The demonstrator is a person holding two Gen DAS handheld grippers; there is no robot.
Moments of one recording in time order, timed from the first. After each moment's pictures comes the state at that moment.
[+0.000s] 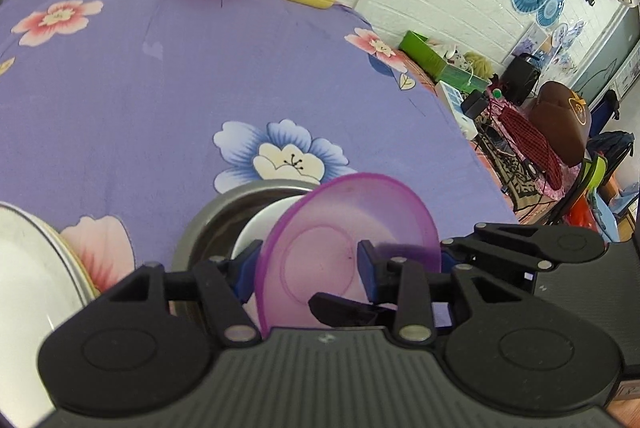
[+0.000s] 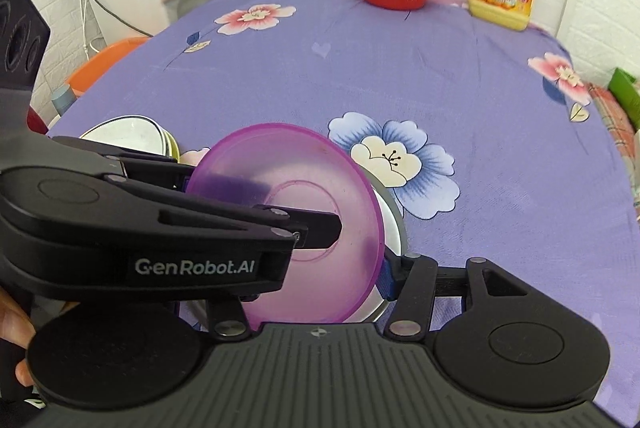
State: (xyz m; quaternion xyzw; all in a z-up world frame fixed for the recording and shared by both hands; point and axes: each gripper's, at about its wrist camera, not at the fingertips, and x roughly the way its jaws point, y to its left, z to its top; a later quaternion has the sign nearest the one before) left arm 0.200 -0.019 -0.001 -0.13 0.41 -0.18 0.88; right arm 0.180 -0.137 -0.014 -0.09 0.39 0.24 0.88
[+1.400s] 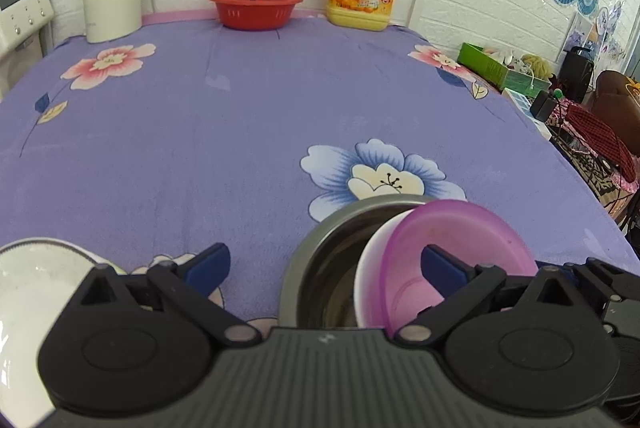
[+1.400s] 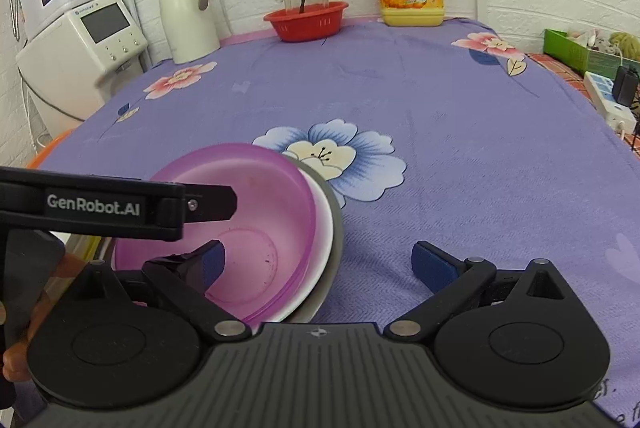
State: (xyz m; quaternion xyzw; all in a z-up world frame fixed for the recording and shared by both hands) left arm 0.209 -0.005 -0.029 -0.05 0.37 -0.09 0.93; right arm 0.160 -0.164 -0.076 0.03 0.31 0.15 0.94
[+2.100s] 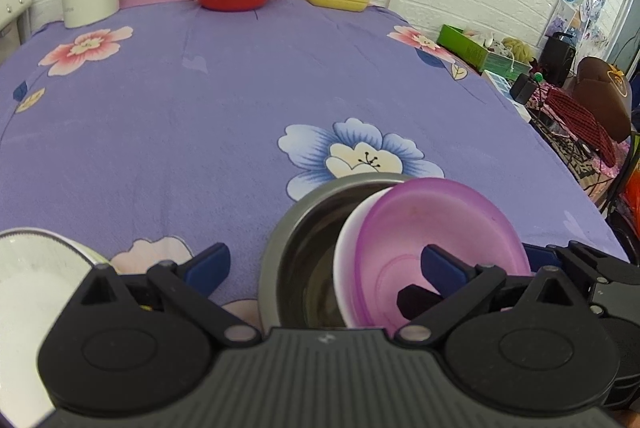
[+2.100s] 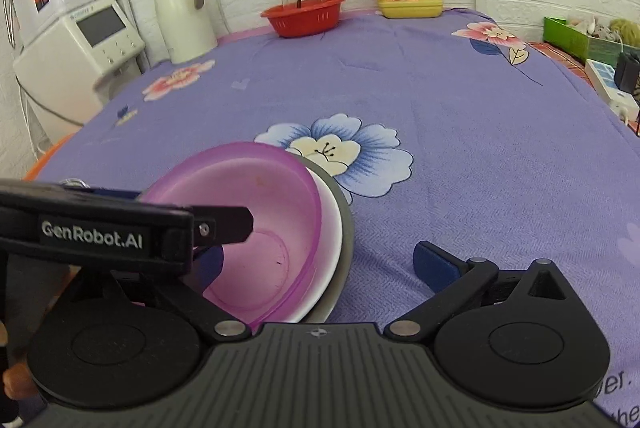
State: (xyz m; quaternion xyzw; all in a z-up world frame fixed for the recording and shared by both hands) left arm 0.209 -0.003 -0.030 -0.06 0.40 -0.13 0.91; right arm 0.157 -0.164 -0.071 0.05 0.31 0.15 0.94
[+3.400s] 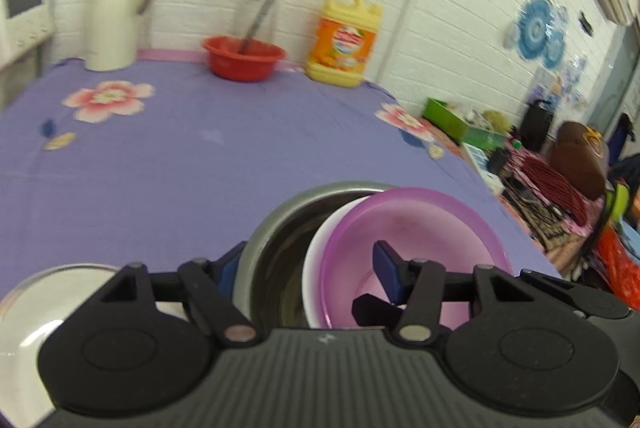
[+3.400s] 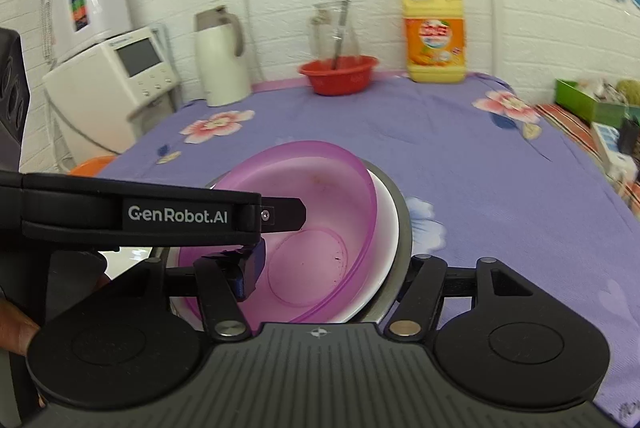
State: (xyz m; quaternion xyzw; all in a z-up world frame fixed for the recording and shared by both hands) left arm 0.167 0.038 0.028 -0.10 0.30 -0.12 0.94; right arm 0.127 -0.115 -0.019 0.02 0.24 0.19 0.95
